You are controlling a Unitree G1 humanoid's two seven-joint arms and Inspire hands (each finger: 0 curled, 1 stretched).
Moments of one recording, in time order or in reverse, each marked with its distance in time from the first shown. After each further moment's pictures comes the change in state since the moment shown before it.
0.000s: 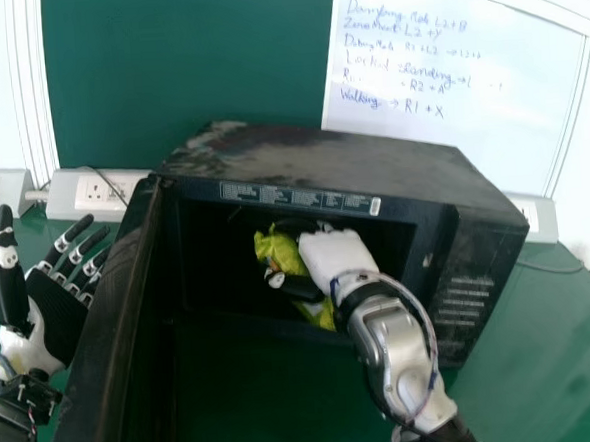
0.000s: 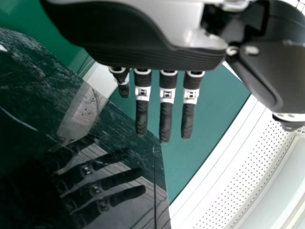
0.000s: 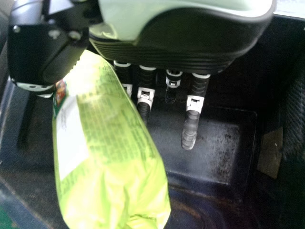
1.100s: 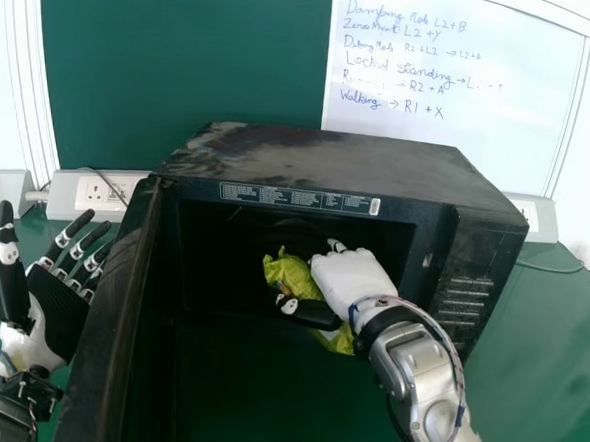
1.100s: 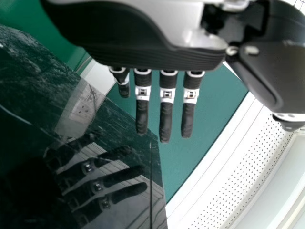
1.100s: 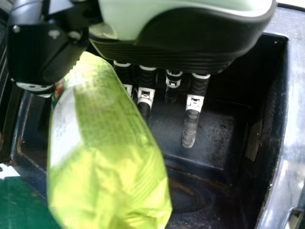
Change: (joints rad) left arm -0.019 -0.004 -0.001 0.014 -0.002 0.000 -0.015; right arm 0.198 -0.048 -0.054 -0.300 -0.074 -0.060 0.180
